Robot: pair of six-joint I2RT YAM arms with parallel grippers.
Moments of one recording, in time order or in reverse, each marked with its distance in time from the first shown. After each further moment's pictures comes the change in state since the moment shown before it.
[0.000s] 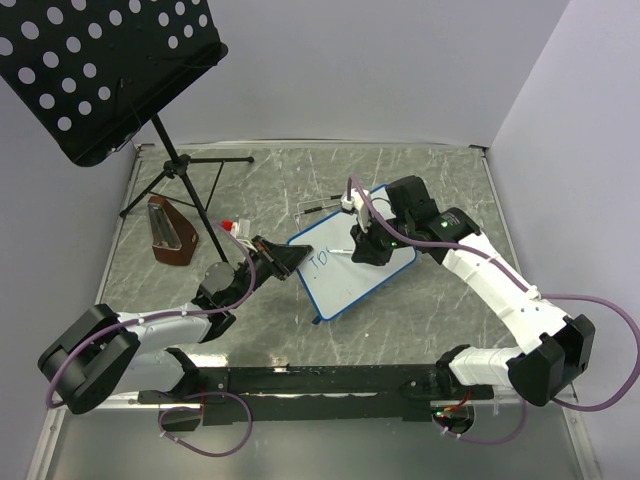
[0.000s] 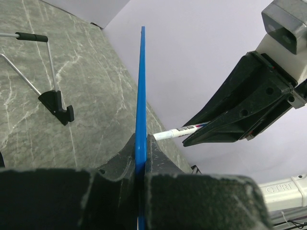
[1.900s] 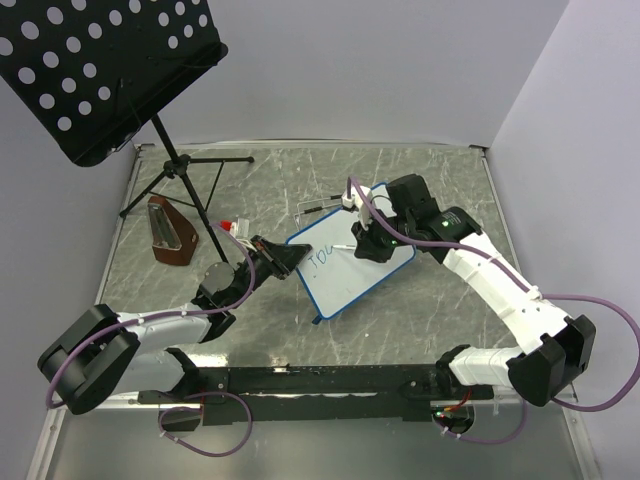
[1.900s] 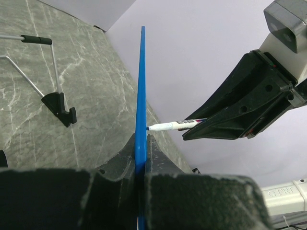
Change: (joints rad) left arm 0.001 -0.001 -0.001 -0.003 -0.016 -0.001; right arm -0.003 0.000 0.012 -0.005 0.065 0.000
